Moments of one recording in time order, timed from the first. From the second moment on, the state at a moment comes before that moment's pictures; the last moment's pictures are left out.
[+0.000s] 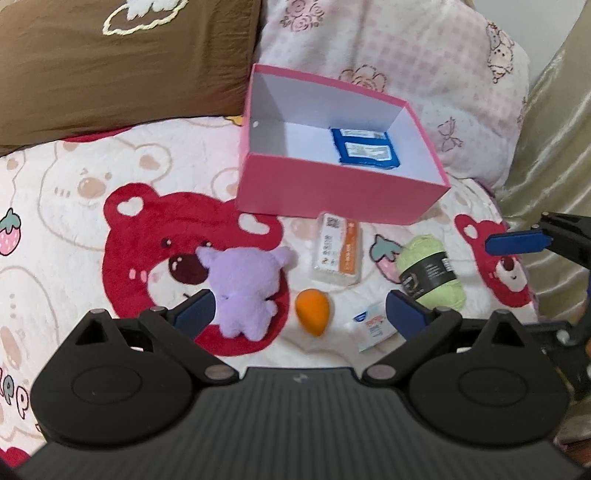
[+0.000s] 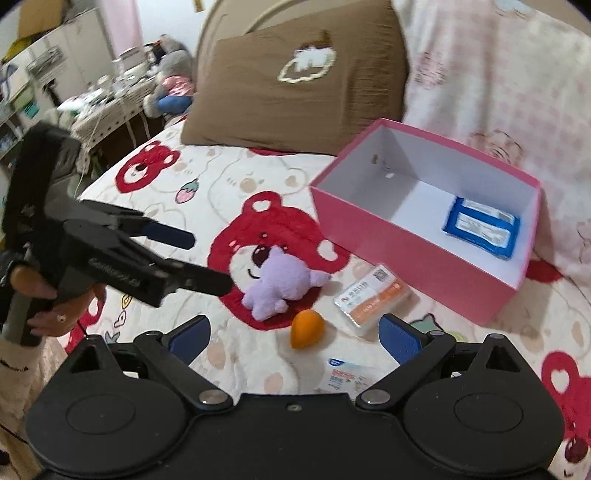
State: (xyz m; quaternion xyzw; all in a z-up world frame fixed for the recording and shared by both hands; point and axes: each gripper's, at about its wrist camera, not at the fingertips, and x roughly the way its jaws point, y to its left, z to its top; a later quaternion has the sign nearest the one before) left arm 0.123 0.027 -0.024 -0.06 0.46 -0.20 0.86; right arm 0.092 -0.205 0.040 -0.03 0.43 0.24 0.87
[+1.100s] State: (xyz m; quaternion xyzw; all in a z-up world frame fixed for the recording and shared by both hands) left arm 0.156 0.092 -0.085 -0.12 0.45 -0.20 0.86; right arm 0.135 -0.114 -0.052 -0.03 0.44 0.27 0.85
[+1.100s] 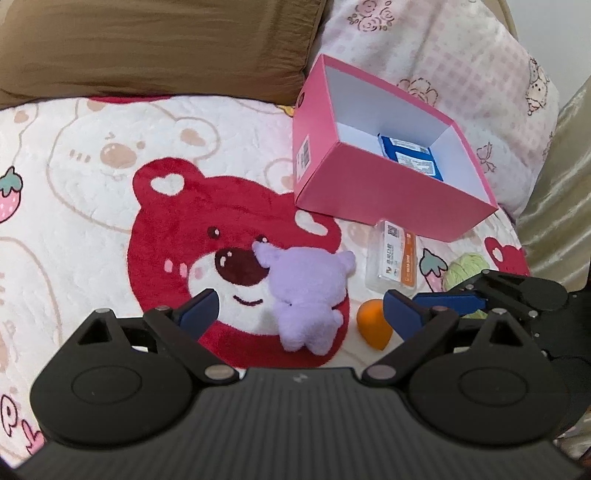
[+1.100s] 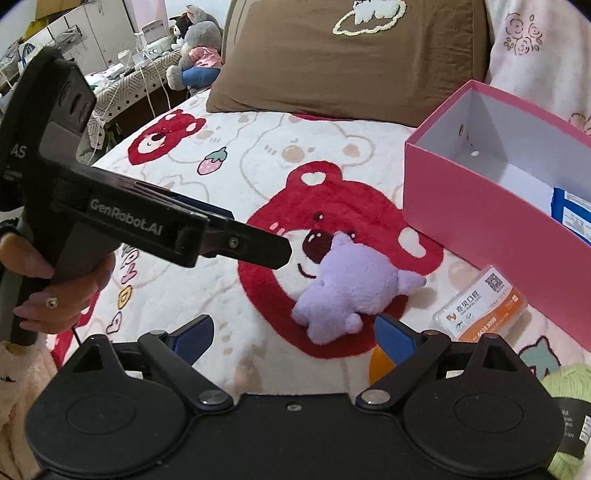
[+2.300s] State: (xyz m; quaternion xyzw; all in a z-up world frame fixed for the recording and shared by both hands) left arm 0.187 0.087 -0.163 -0.17 0.47 -0.20 0.84; right arm 0.176 -0.108 -0.122 -0.02 0.47 0.22 0.86
